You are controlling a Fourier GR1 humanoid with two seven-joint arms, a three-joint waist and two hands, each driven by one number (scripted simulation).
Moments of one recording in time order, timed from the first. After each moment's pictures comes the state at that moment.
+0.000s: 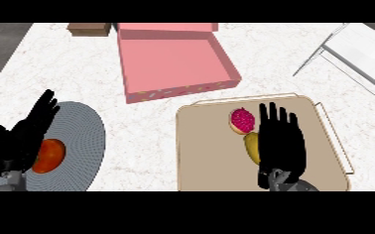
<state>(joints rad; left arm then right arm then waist) 0.01 0.42 0.06 -1.41 0.20 0.03 0.06 -0.11 -0.05 0.39 -1.80 1.32 0.64 0.85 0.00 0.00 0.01</state>
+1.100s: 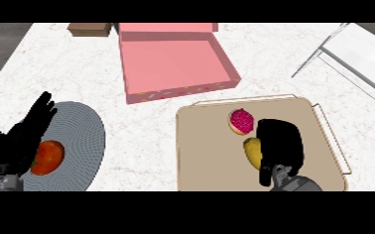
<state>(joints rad) 0.03 0.35 0.14 -1.46 0.13 -0.04 0.10 -0.09 -0.08 0.35 -1.68 1.33 0.48 0.70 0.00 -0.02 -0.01</state>
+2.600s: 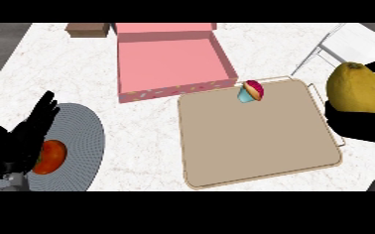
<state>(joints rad) 0.01 0.31 0.17 -1.45 0.08 -0.05 0.09 -0.45 -0.02 -0.19 -2.19 1.12 0.51 0.93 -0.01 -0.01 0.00</state>
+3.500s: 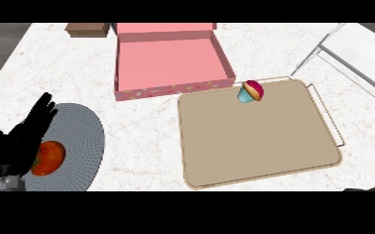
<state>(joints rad) 0.02 0.31 0.18 -1.46 0.08 -0.07 0.10 -0.89 -0.23 -0.36 -2.20 1.20 0.75 0.94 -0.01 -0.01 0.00</state>
